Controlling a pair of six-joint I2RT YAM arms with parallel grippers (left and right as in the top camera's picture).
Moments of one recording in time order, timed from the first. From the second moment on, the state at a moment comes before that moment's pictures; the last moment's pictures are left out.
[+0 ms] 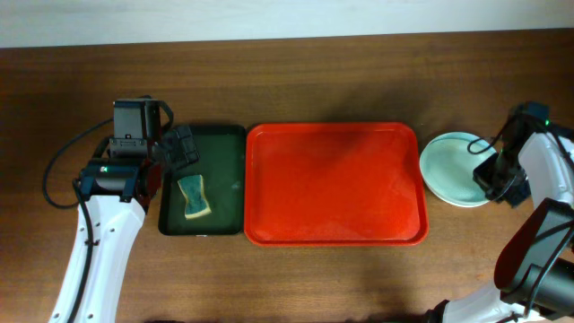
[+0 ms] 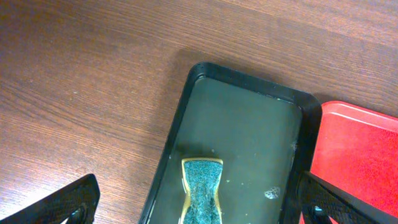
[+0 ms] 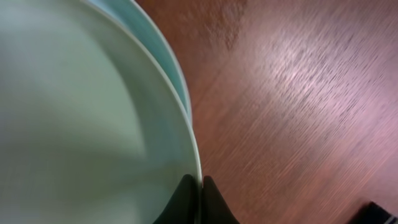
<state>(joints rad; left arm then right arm) -0.06 1.34 1.20 -0.80 -0.18 -0.31 -0.43 1.79 1.26 -1.03 0.23 0.56</state>
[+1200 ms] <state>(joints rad) -0.06 1.34 1.20 -0.80 -0.19 -0.31 -0.28 1.78 1.47 -1.26 -0.24 0.04</state>
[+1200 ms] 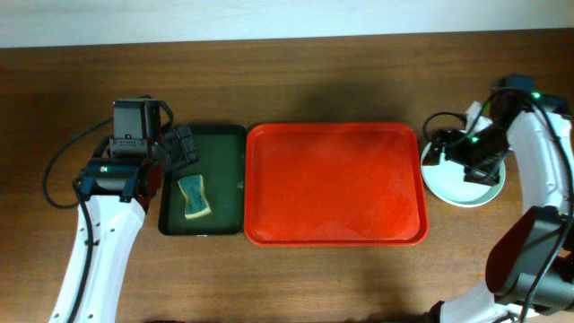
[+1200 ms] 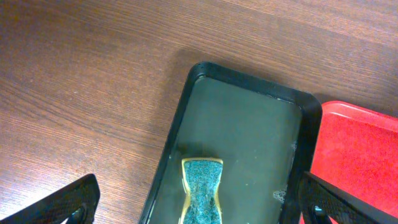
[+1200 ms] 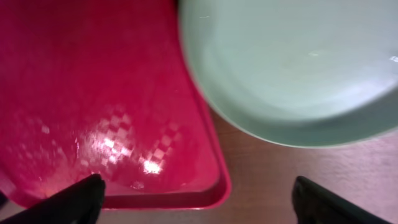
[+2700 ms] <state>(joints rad) -0.06 1.34 1.20 -0.80 -0.18 -0.31 -0.20 1.13 1.47 -1.25 -0.24 0.02</state>
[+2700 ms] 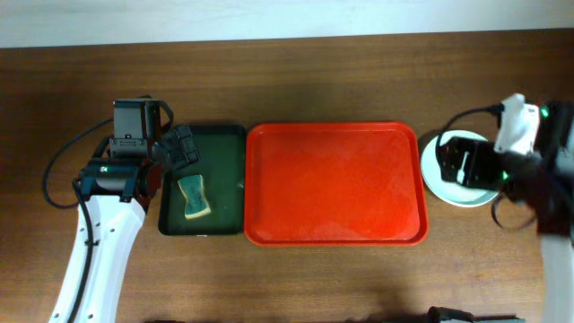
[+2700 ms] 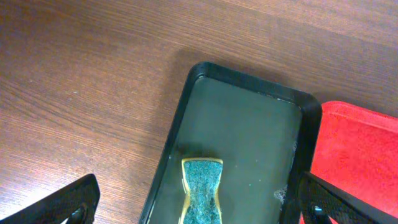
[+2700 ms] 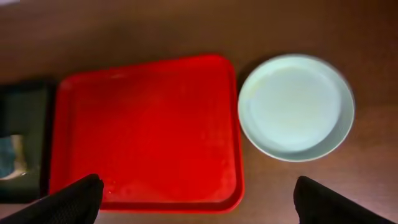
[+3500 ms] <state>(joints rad) -0.06 1.34 1.20 -0.80 -0.18 -0.31 0.09 0.31 1.43 -1.14 -0.20 -0.09</state>
